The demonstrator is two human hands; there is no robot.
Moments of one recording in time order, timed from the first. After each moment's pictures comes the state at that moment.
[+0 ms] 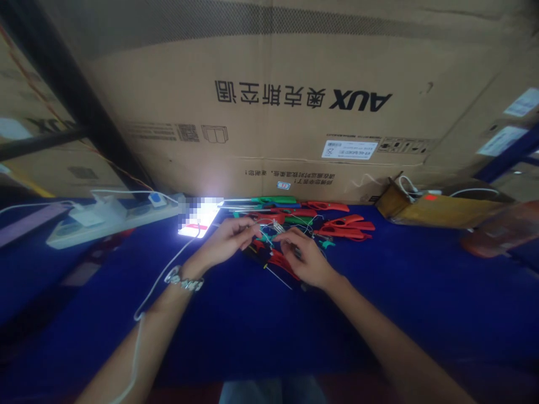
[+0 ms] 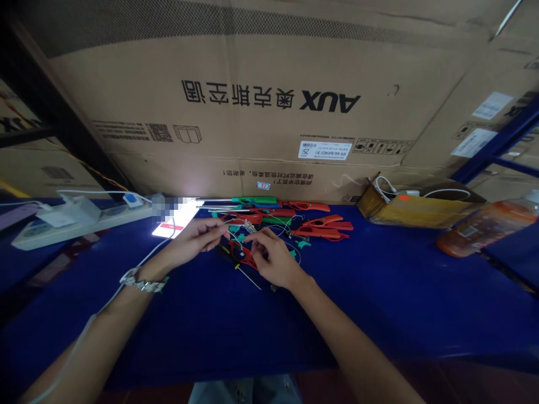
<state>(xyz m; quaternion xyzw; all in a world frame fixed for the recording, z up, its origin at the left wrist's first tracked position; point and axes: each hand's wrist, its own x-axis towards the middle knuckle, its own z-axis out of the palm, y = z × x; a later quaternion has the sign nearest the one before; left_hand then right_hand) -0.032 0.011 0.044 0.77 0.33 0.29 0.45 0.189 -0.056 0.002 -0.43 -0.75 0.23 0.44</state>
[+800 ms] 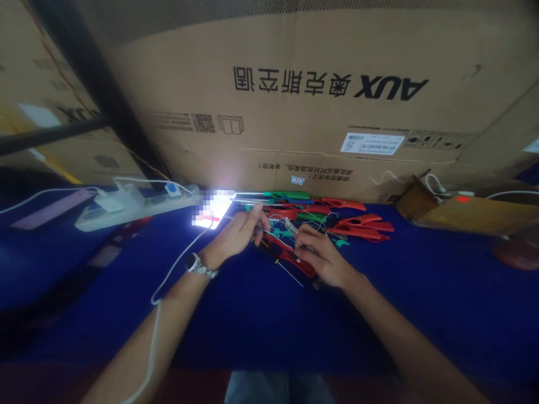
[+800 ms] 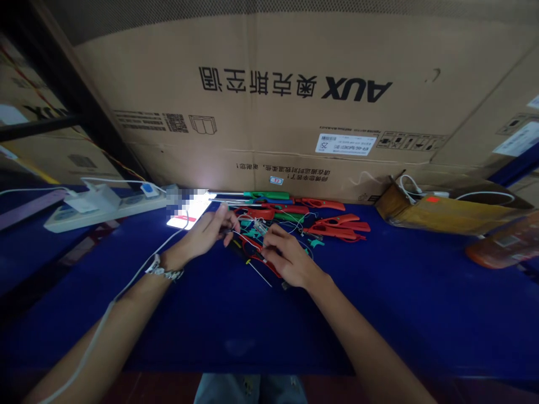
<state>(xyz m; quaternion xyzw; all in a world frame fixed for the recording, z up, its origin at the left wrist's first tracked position) -0.033 0.015 0.031 0.76 0.38 0.31 0.43 0.197 -0.057 0.019 -0.39 -0.79 0.28 0.38</state>
